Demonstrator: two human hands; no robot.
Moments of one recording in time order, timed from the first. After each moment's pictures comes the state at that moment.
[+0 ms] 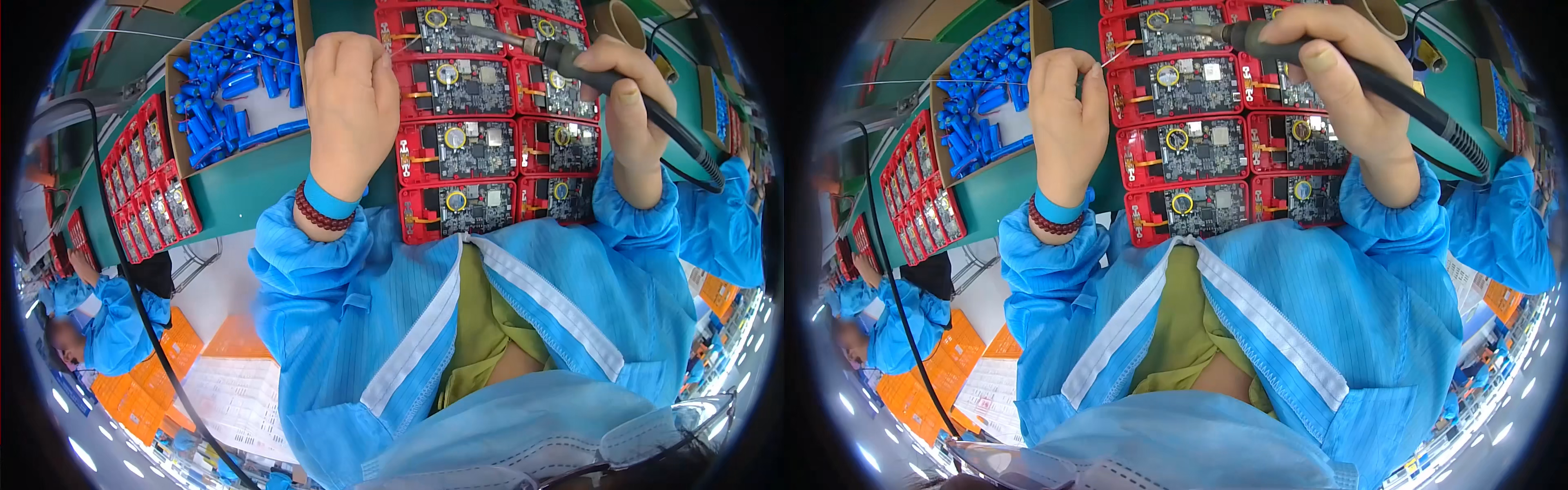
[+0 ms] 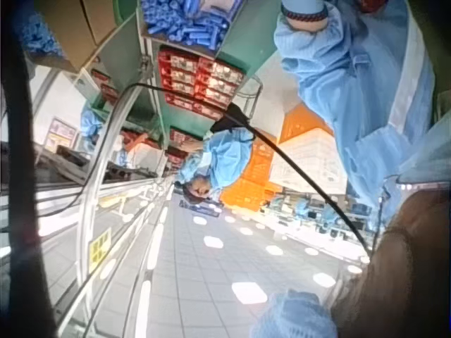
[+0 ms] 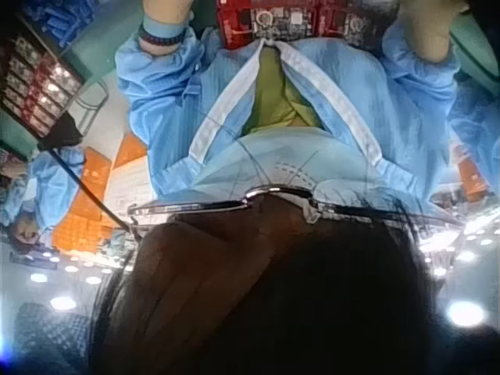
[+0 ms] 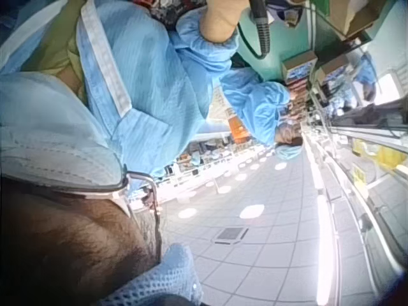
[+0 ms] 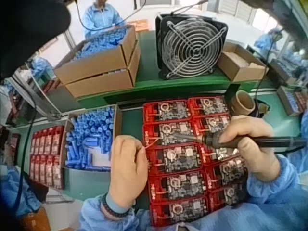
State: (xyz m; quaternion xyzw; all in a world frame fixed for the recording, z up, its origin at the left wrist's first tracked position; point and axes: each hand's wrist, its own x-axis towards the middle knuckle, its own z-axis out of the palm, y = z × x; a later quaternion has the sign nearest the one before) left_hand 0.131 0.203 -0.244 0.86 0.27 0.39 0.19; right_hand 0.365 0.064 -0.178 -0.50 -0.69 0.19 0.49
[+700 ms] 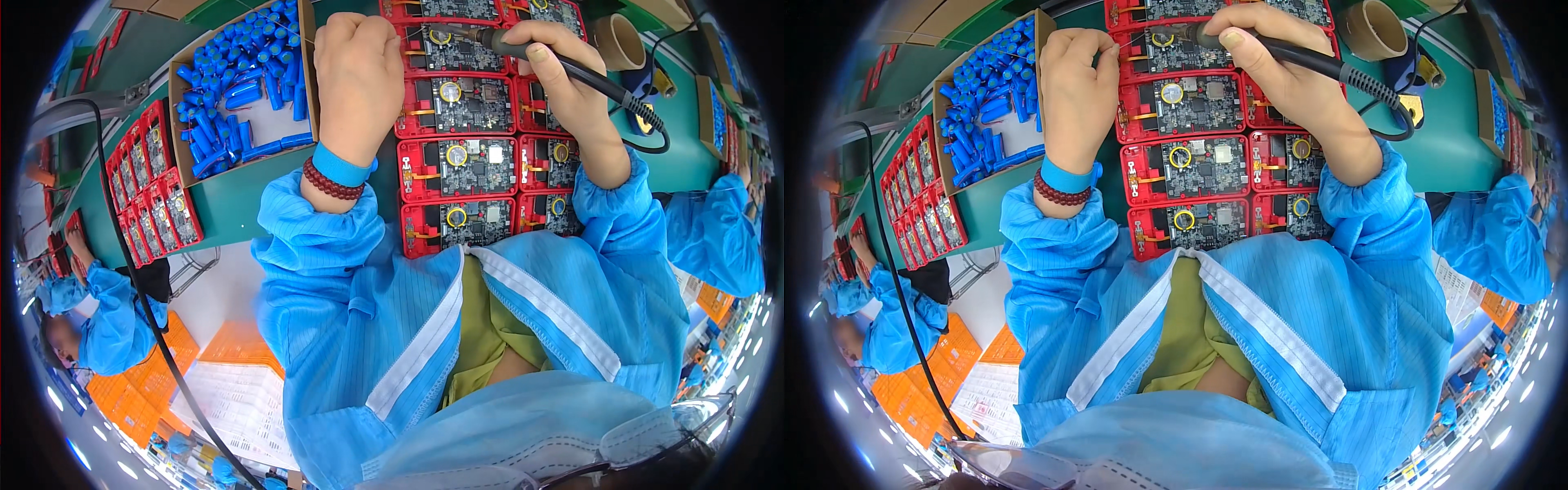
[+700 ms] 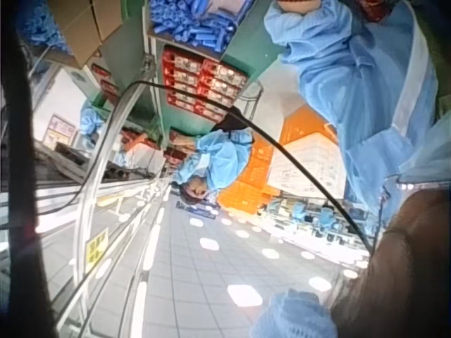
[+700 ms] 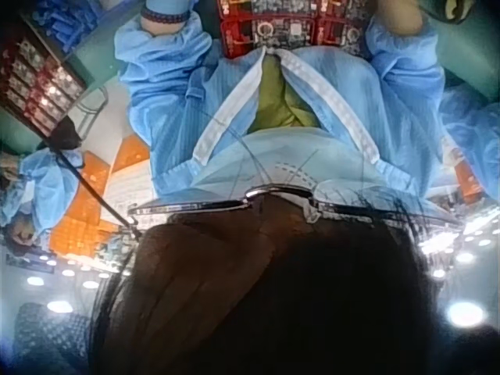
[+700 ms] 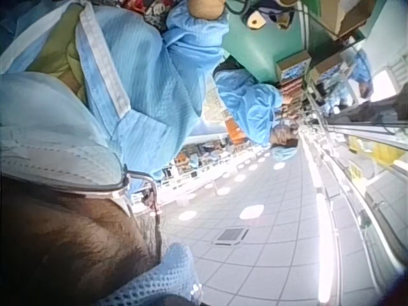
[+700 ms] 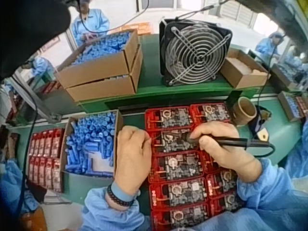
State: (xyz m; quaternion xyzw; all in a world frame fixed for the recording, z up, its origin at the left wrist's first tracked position) left_hand 0.156 0.230 -0.258 0.86 0.30 0.39 0.14; right_hand 0.364 0.105 -0.227 -0.56 -0.67 0.17 0.46
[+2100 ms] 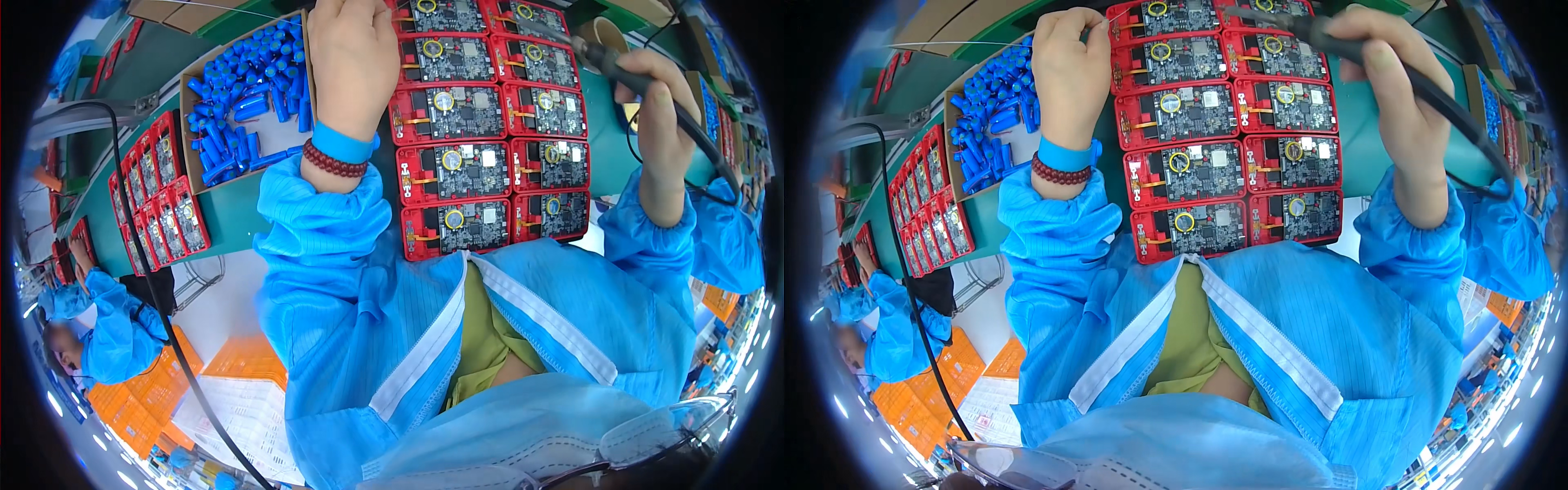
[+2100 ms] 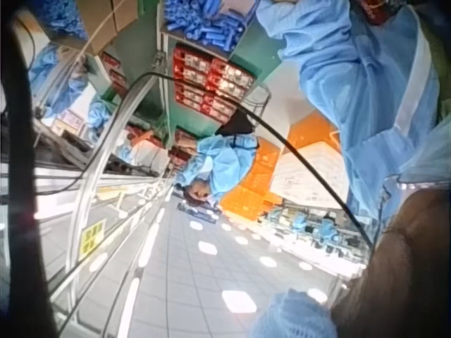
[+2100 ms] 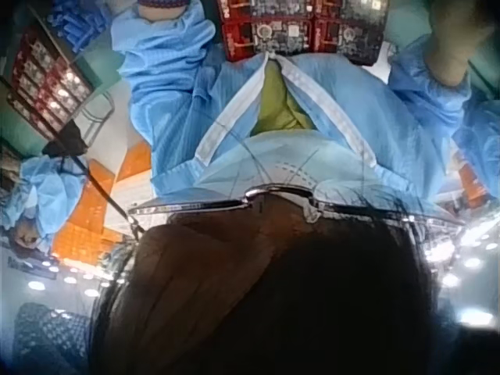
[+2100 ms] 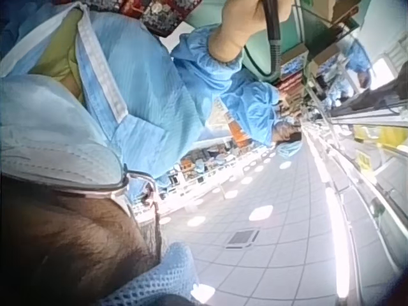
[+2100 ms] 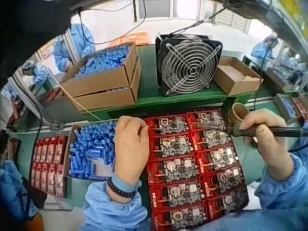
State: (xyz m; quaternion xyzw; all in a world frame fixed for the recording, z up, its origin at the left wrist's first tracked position) left_hand 0.178 0.241 -0.215 0.82 0.30 0.46 0.17; right_hand 0.387 0.046 -0.143 -0.59 -0.66 0.08 0.47
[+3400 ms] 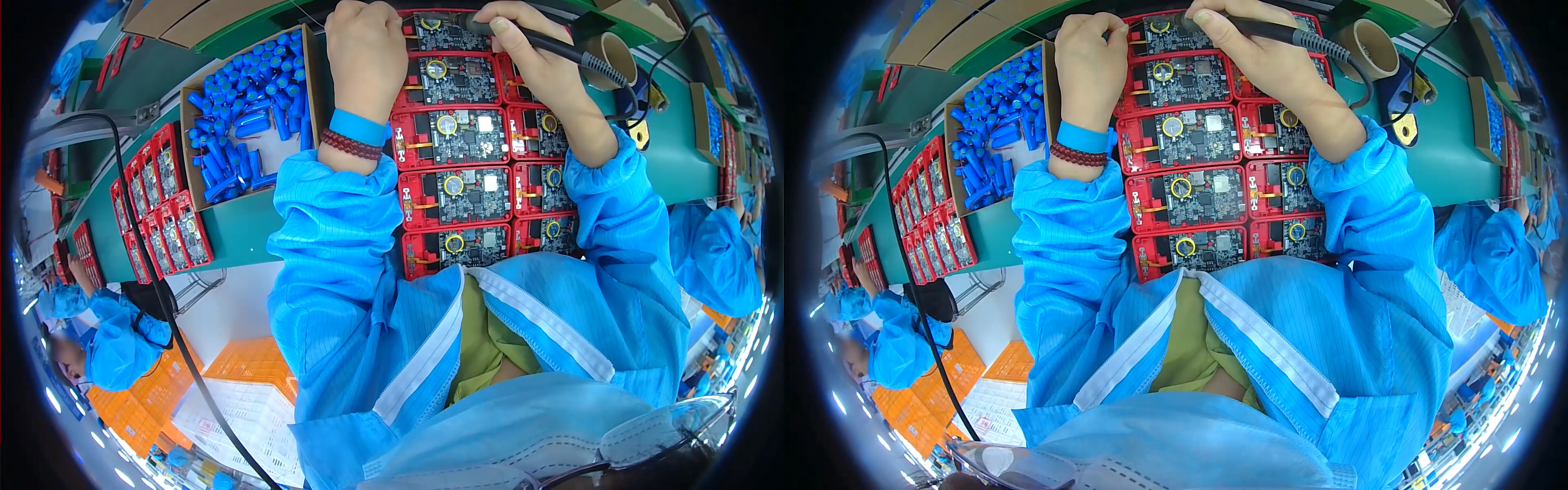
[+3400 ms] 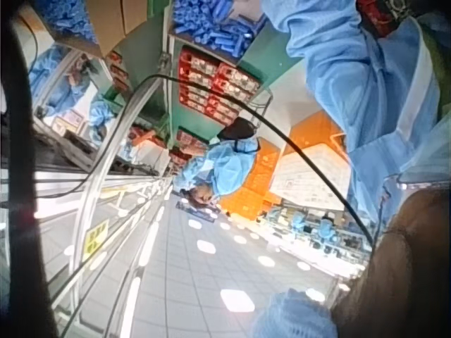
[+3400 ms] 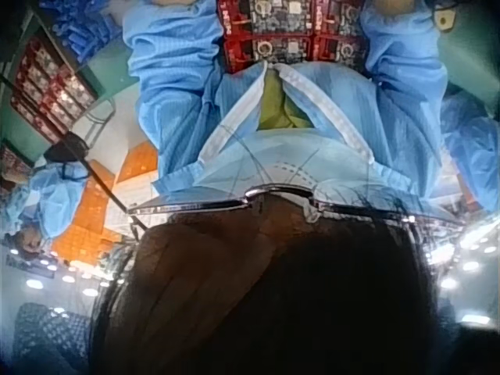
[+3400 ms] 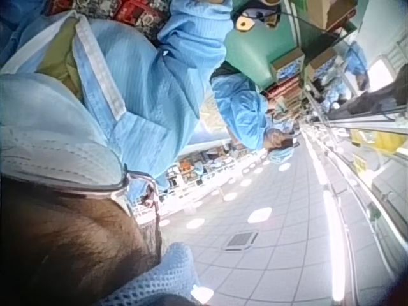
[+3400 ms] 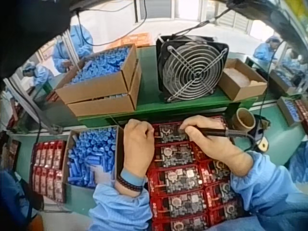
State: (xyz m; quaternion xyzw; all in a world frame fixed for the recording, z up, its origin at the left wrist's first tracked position) left_hand 0.202 0.284 -0.268 0.84 0.30 0.44 0.12; right_hand 0.362 0.152 -0.202 -0.60 -0.65 0.07 0.45
